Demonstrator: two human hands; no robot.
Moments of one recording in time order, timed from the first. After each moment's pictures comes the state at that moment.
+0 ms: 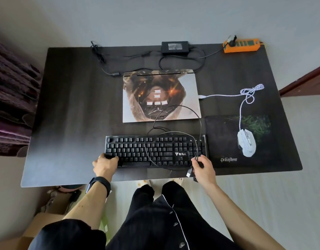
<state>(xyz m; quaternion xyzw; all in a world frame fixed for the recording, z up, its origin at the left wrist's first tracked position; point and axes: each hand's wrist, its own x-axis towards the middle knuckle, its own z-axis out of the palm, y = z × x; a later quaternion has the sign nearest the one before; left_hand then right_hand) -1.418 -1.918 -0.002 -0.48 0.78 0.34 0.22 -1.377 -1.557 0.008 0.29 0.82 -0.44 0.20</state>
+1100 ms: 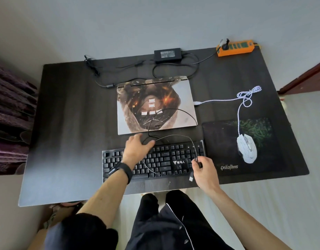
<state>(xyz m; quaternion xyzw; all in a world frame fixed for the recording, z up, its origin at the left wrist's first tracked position) -1.516 -1.802 0.053 -0.16 0.91 0.29 0.26 -1.409 -1.549 0.034 0.22 0.86 -0.42 0.17</state>
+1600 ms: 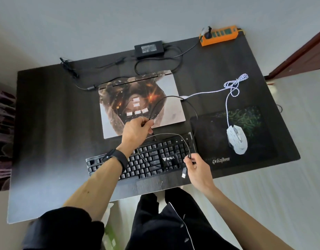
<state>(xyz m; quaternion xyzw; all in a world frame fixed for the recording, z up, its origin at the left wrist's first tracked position) -1.572 -1.743 0.089 -0.06 0.91 0.36 0.20 -1.409 -1.540 0.042 0.25 0.83 -0.46 0.18</state>
